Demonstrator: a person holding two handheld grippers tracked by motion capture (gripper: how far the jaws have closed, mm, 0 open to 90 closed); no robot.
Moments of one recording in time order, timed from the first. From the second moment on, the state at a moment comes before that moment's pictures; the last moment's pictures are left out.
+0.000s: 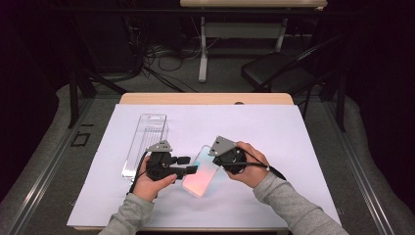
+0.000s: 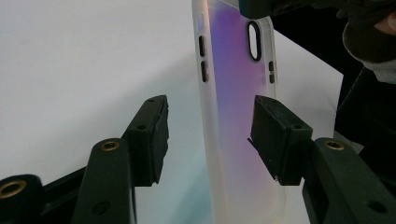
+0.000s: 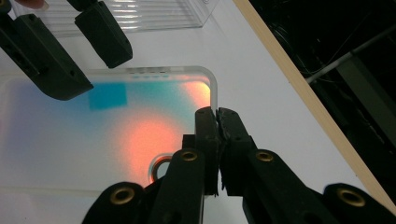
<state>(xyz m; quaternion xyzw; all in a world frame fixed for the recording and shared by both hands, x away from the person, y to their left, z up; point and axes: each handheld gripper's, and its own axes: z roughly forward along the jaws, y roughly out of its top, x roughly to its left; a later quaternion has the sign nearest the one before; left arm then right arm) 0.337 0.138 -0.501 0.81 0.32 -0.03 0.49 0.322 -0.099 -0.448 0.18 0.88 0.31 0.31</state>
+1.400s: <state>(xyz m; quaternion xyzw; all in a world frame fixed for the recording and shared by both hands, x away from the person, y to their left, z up) 0.340 0.138 -0.509 0.79 0.34 -0.08 0.50 0.321 -0.098 -0.447 0.18 0.88 0.32 0.31</state>
